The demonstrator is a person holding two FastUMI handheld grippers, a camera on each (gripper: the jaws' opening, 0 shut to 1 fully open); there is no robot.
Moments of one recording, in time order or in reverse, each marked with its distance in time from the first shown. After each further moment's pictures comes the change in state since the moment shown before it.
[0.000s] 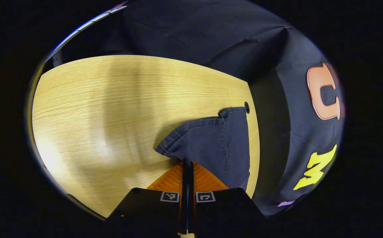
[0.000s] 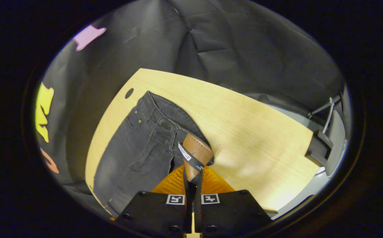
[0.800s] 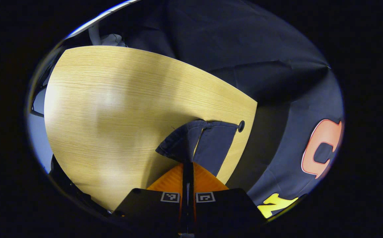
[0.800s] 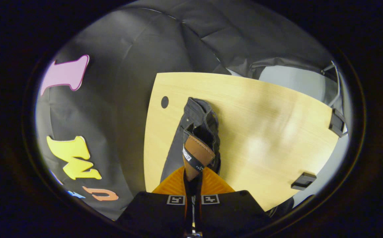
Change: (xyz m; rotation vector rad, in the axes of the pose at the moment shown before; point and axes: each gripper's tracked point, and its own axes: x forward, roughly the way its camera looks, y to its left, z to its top) left arm -0.024 -0.082 0.042 -0.405 0.090 0.031; right arm -0.062 0.133 0.058 0.310 0.245 0.232
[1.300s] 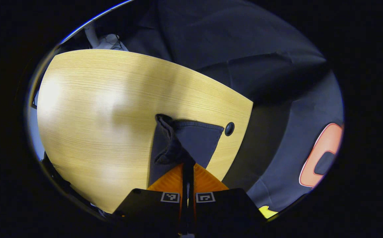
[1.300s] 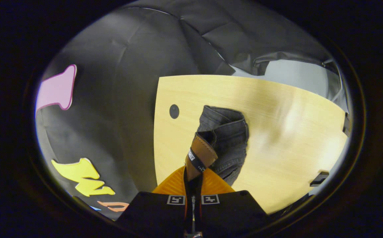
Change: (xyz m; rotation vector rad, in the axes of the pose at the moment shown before) left arm 0.056 -0.083 -0.001 -0.027 -0.015 0.045; right arm 0.055 0.052 0.043 0.093 0.013 0.014
